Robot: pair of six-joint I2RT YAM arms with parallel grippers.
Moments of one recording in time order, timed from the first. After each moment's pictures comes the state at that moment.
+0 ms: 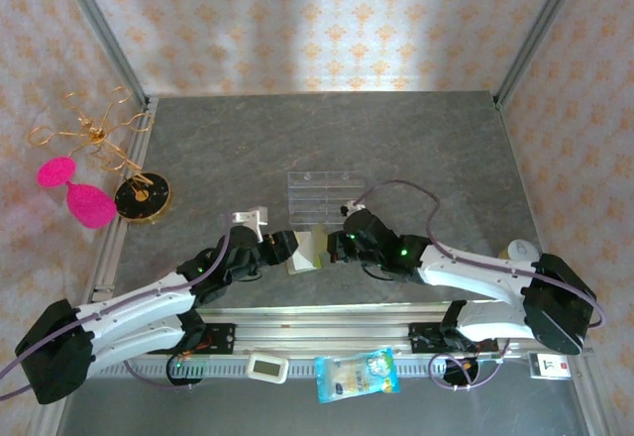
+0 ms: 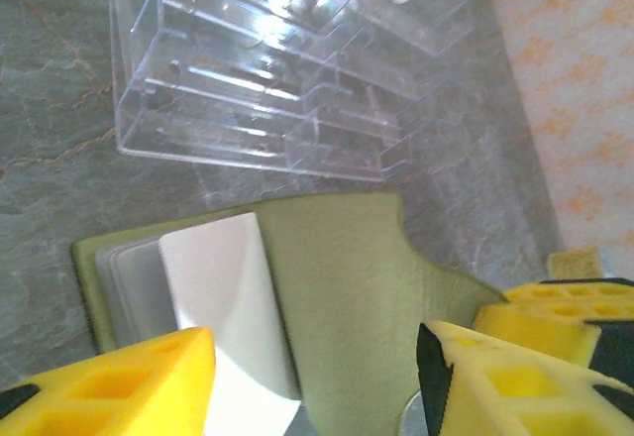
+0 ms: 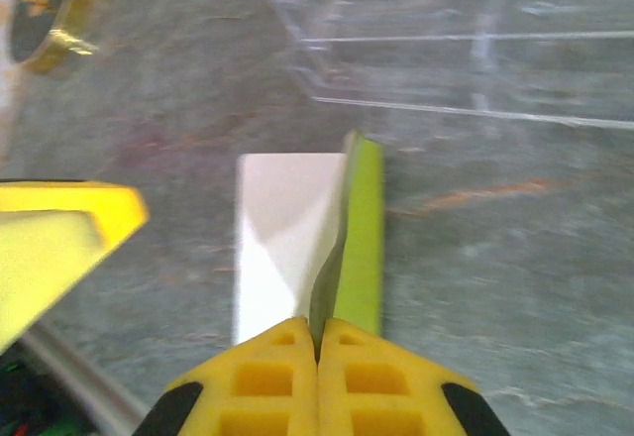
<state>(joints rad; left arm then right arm) -0.77 0.92 0.31 0.09 -0.06 -0.93 0.96 1.21 0.62 -0.15 0.06 0.82</state>
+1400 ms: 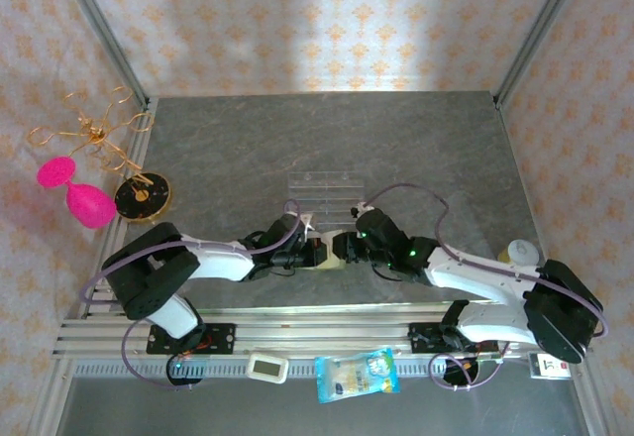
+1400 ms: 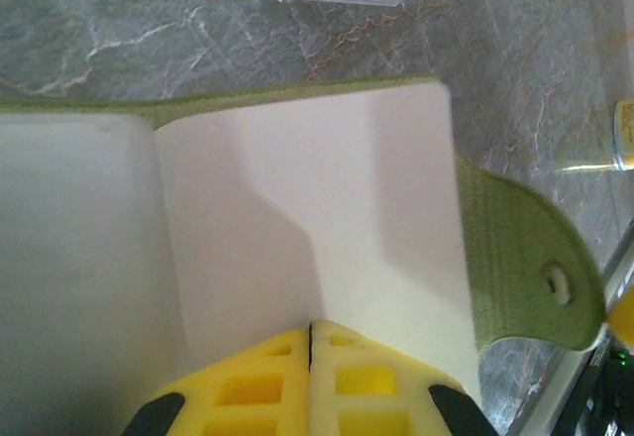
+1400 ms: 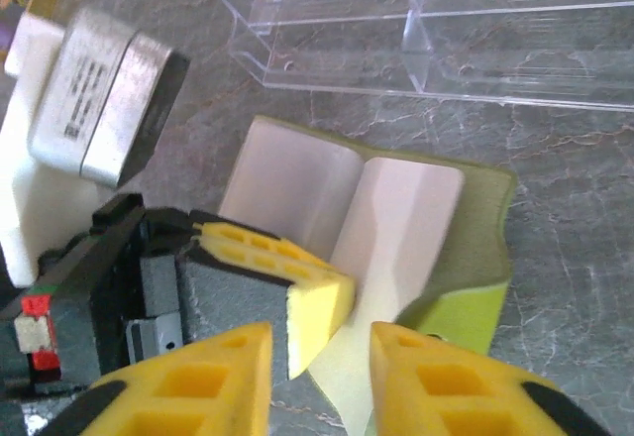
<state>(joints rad) -0.81 1.58 0.53 0.35 0.22 -0.88 0.89 1.18 0.56 -0.12 -0.04 0.77</state>
